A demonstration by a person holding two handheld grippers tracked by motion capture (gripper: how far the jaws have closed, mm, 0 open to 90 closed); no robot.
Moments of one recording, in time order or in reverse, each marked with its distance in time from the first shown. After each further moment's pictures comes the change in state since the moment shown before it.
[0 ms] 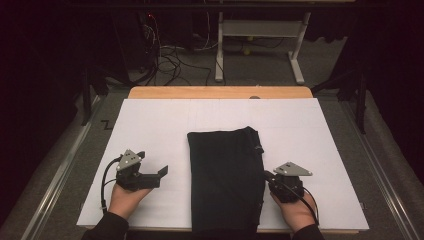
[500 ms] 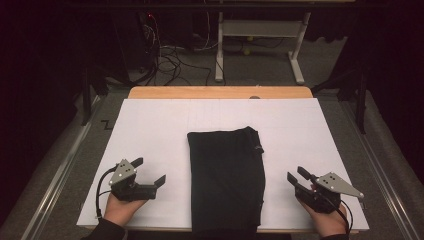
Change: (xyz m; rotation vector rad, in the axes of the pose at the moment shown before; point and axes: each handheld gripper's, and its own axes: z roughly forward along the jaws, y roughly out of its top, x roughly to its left) left arm -0.005 -0.015 -0.020 -0.068 -0.043 0.039; right arm -0.054 -0.037 -0.047 -0.312 0.009 0.028
